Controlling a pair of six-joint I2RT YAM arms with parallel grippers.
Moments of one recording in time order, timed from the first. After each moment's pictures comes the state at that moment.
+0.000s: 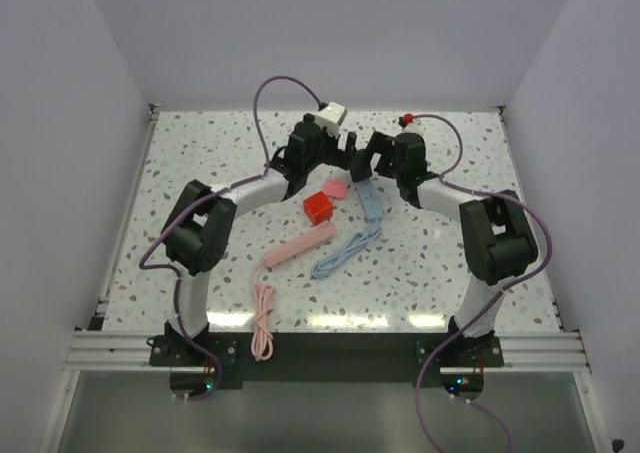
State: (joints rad) left arm -0.59 2.02 1.42 0.35 -0.03 -0.06; right arm 0.31 1.84 1.09 0.28 0.08 0.50
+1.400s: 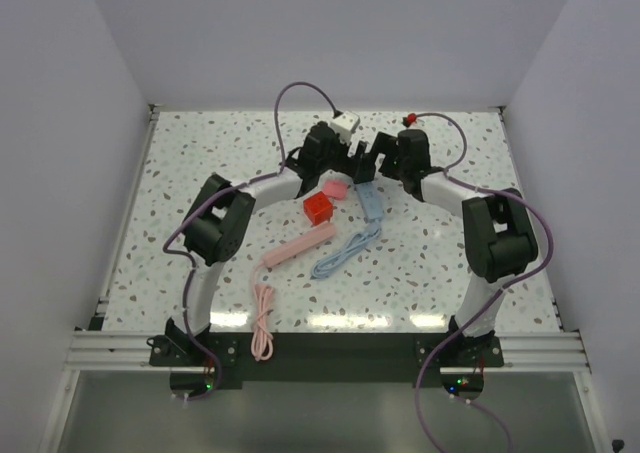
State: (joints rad) left arm -0.62 2.18 1.56 0.26 0.00 -0.04; right arm 0.29 1.85 1.14 0.12 0.06 0.52
